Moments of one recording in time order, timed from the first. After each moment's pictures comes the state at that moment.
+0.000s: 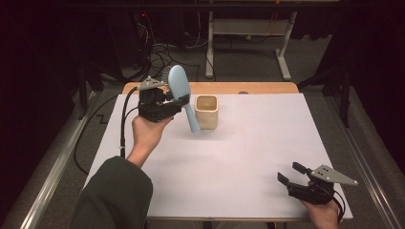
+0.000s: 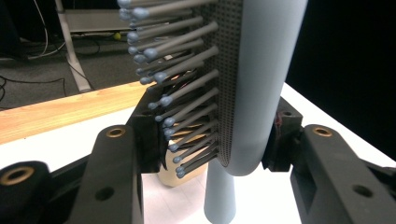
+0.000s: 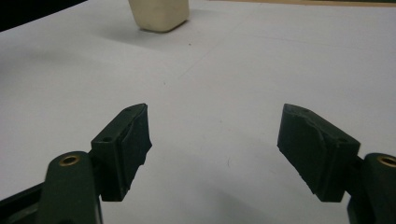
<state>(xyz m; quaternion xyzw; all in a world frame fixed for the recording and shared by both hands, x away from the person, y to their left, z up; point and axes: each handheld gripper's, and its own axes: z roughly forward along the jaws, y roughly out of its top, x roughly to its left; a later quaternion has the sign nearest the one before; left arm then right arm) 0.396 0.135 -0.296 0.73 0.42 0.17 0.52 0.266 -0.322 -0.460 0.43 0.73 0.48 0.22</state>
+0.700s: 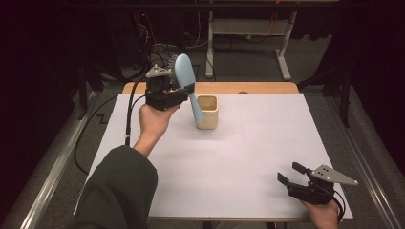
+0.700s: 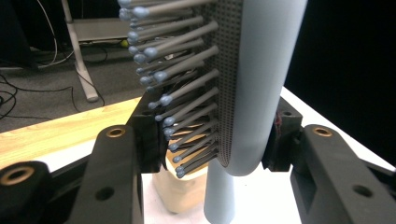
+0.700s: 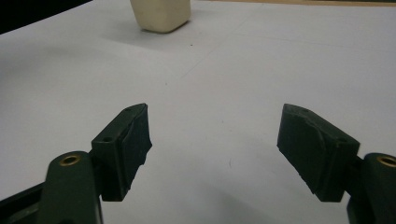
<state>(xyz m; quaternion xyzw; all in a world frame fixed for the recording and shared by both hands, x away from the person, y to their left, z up) 0.421 0.119 -0.280 0.72 0.43 0.18 0.51 0.266 -0.323 -0.460 0.43 0.73 0.49 0.22</state>
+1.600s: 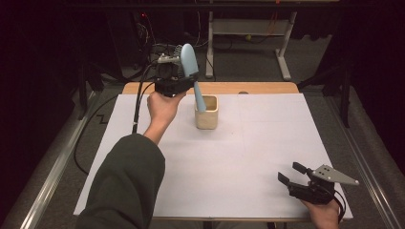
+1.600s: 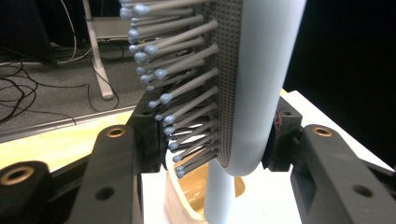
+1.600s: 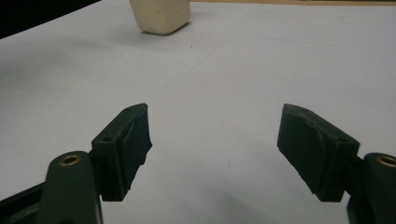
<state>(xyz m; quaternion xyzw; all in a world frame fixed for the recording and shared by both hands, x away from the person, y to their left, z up) 0.457 0.103 -0.277 0.71 0.46 0.20 0.50 0.267 -0.325 -0.460 0.43 0.73 0.49 0.22</state>
